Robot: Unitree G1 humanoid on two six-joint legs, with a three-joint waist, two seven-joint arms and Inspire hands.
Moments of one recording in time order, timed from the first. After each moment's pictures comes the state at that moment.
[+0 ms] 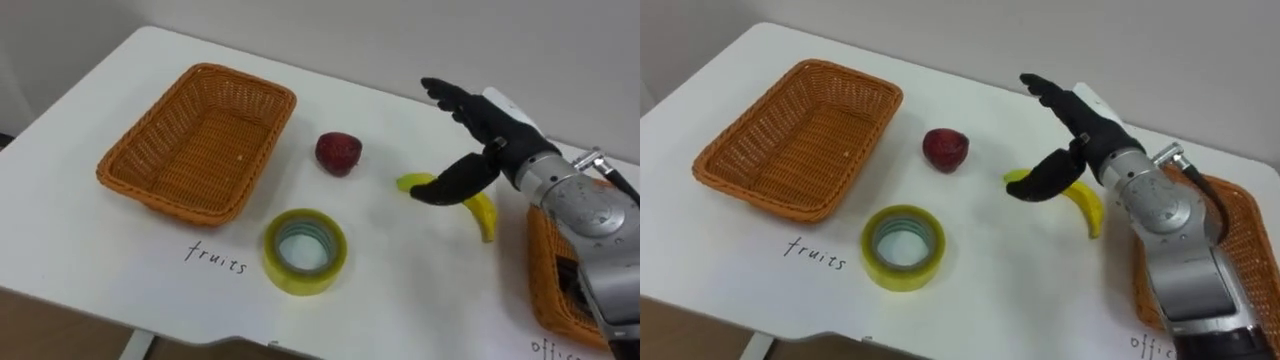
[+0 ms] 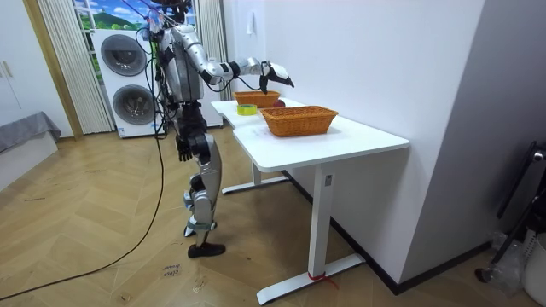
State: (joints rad) left arm 0.28 0.26 0.23 1.02 -0.08 0.20 0.11; right arm -0.21 -0.49 0.07 -0.08 -0.21 0.31 0.34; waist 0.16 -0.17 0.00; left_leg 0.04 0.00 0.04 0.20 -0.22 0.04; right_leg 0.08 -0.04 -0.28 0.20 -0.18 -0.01
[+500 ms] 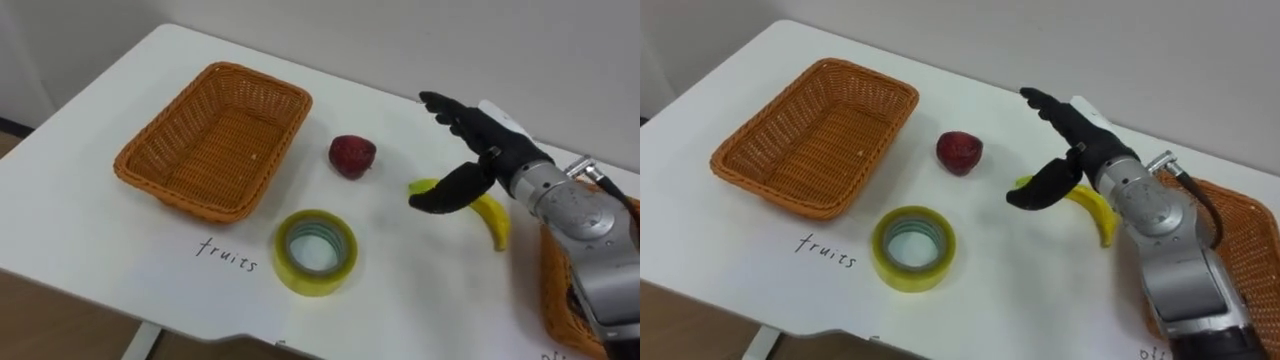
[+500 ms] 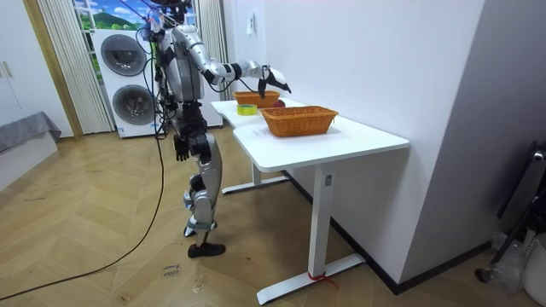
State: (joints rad) left arm 0.25 0.27 0.23 1.01 -0.08 0.21 0.13; right arm -0.21 -0.49 0.12 -0.02 -0.21 0.32 0.34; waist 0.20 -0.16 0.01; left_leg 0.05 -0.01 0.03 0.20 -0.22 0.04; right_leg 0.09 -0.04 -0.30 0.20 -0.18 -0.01
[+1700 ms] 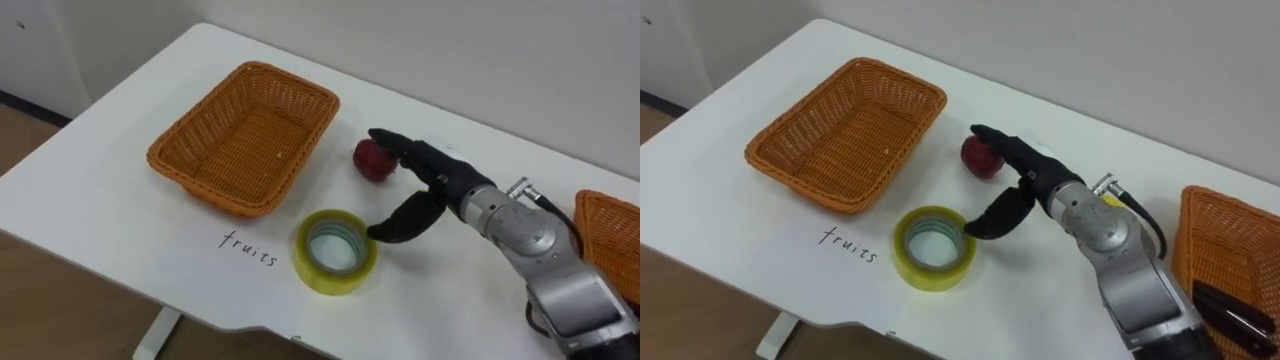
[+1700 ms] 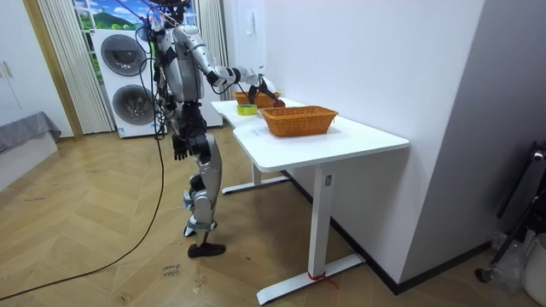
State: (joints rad) left arm 0.22 0.29 0.17 1.00 -0.04 0.26 0.15; right arm -0.22 -0.43 0.27 -0.01 -0.15 0.35 0.31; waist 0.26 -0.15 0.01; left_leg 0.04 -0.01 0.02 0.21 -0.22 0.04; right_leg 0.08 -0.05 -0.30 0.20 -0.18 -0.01
